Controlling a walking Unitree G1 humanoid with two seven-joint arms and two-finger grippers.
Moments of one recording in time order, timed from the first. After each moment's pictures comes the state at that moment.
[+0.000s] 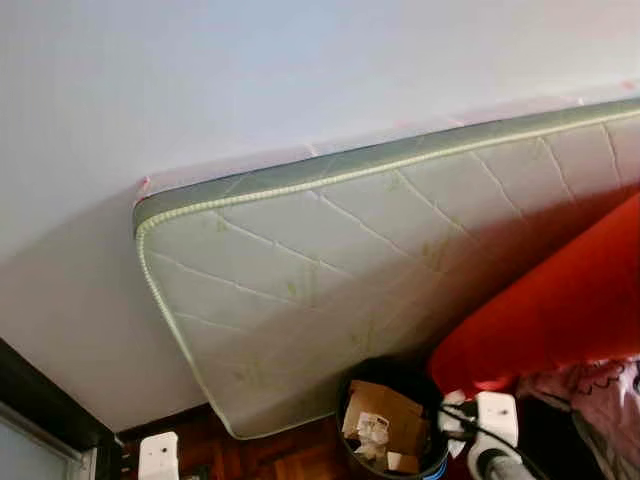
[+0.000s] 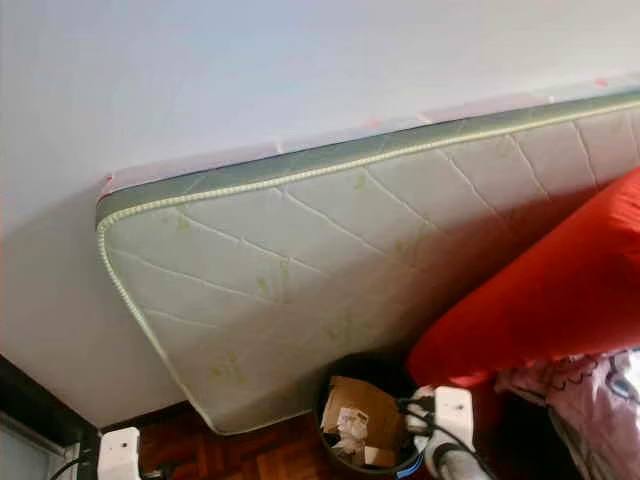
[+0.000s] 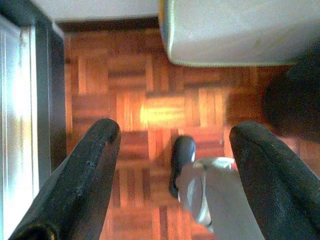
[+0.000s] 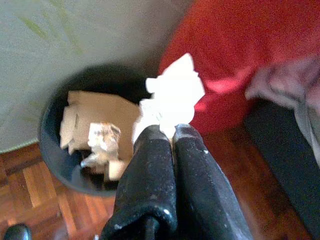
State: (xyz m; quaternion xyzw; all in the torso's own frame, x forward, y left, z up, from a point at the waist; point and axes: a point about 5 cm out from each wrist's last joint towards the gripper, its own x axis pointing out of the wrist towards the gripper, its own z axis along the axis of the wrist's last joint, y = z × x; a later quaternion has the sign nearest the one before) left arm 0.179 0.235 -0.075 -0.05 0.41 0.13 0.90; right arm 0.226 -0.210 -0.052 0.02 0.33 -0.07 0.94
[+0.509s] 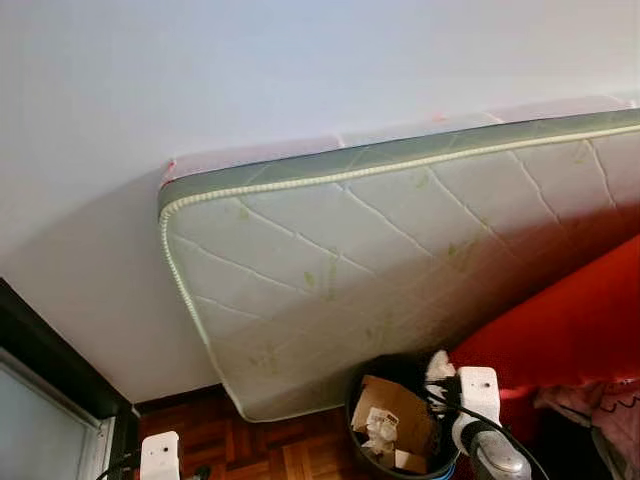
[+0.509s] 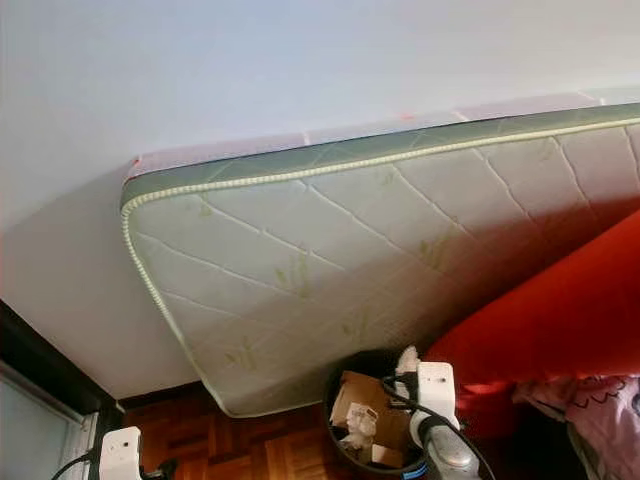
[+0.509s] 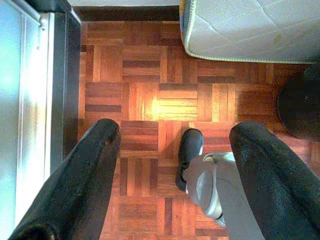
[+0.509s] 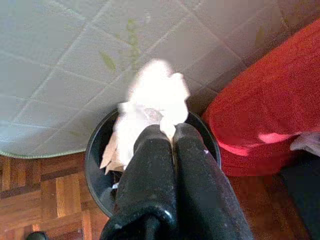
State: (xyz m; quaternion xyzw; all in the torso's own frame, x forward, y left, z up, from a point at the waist) left arm 0.176 0.235 -0.076 -0.05 0.41 0.13 0.90; right arm 0.240 -0.191 -0.043 0.00 0.29 -0.01 0.96
